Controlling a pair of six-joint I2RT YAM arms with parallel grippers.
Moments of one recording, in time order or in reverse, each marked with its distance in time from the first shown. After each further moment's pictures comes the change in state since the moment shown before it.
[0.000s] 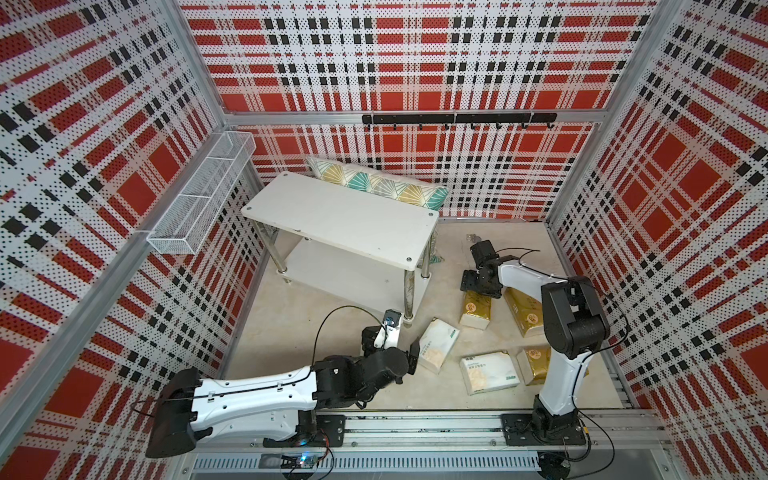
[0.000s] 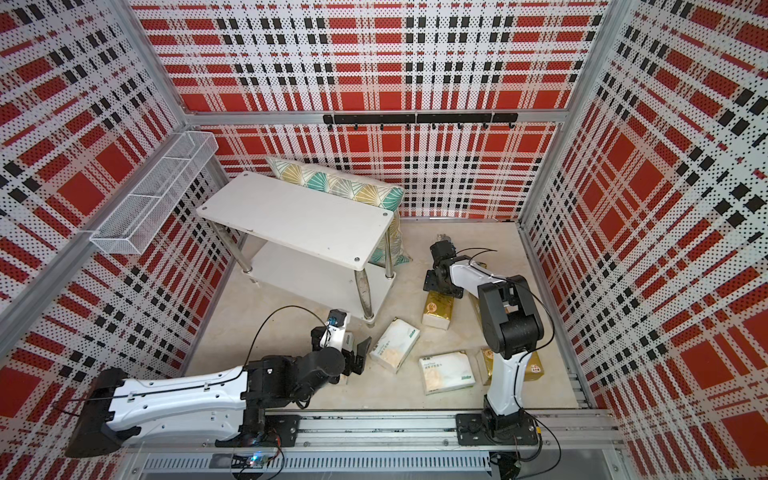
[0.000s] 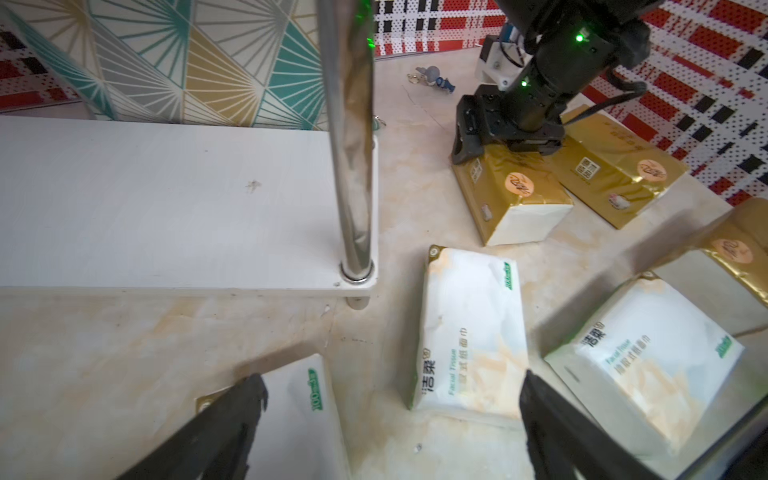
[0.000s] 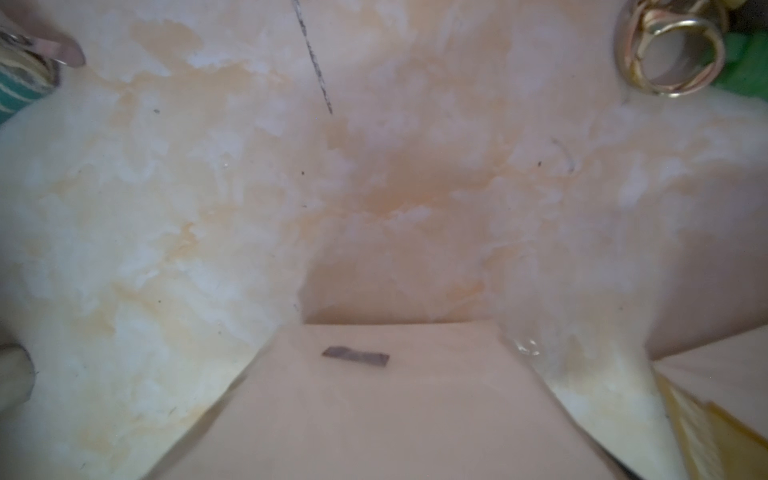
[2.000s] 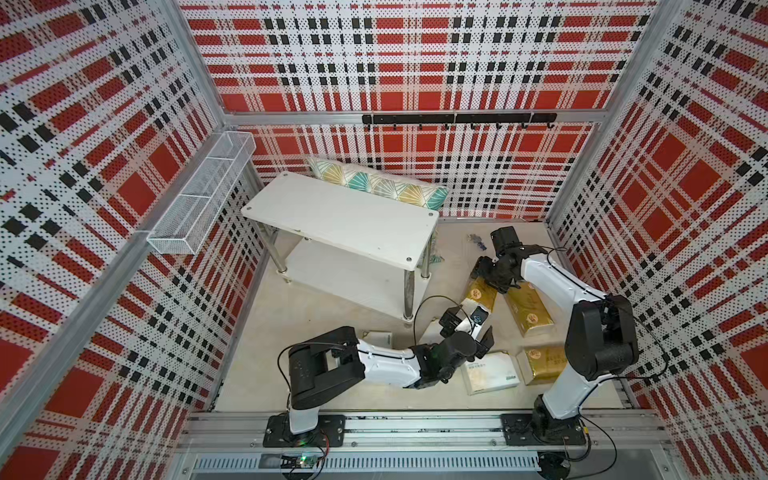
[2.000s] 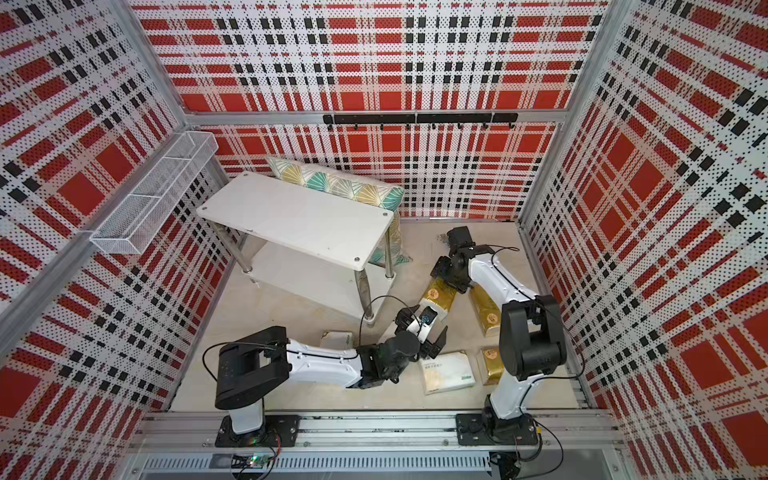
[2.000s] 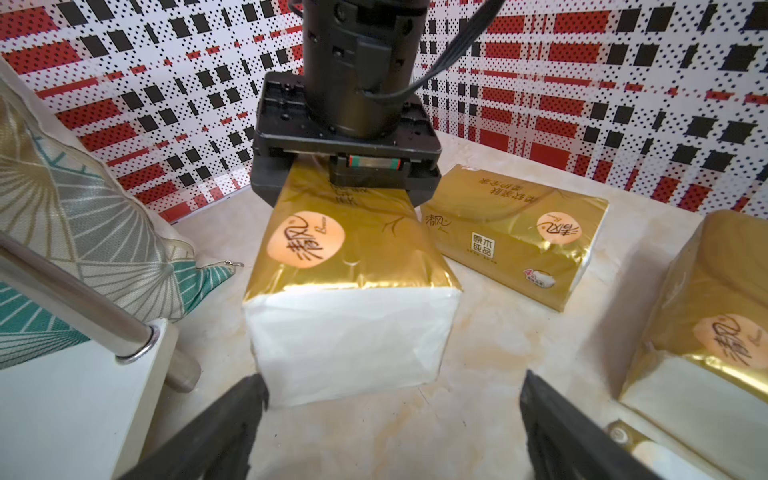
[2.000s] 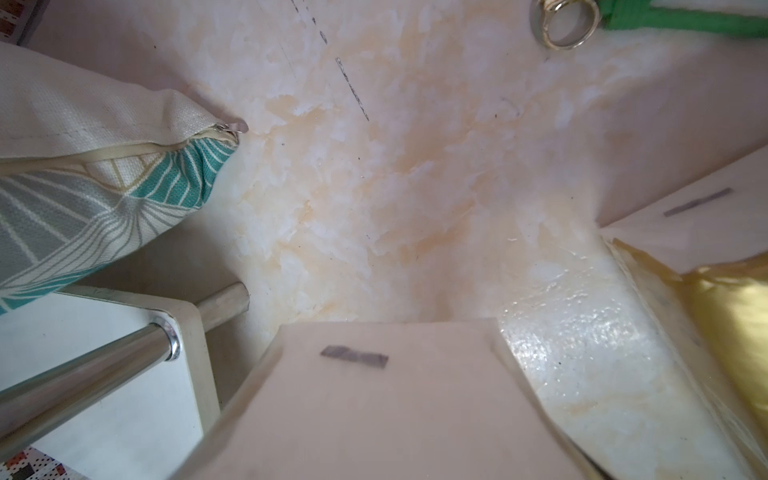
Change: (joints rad) left arm 0.056 0.854 0.332 0.900 0.097 0.566; right arm -0.070 -0.193 0.055 -0.176 -0.220 0.207
